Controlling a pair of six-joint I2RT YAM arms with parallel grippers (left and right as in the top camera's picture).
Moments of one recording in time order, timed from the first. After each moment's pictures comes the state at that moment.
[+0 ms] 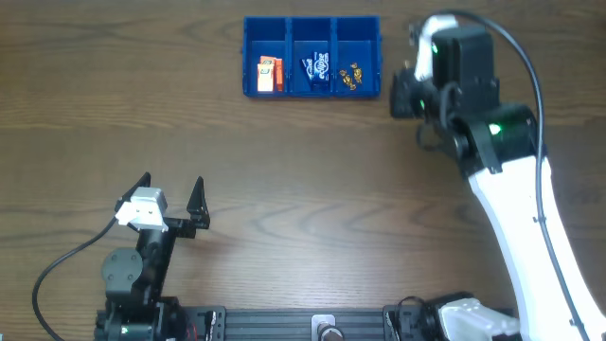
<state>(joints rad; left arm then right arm) -0.04 0.01 0.02 -0.11 0.12 -0.11 0.26 1.38 1.50 -0.86 0.04 0.19</state>
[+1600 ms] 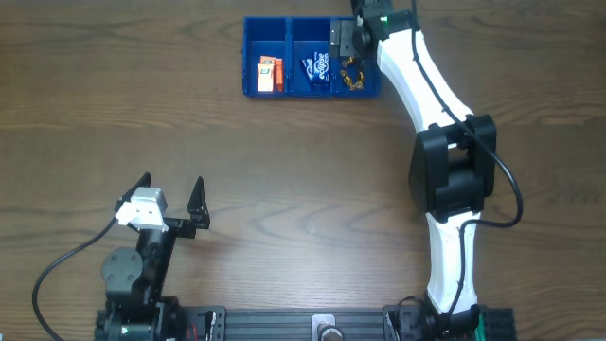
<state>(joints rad) -0.04 0.01 0.02 -0.11 0.12 -0.11 0.27 2.28 2.02 -0.74 0.13 0.28</state>
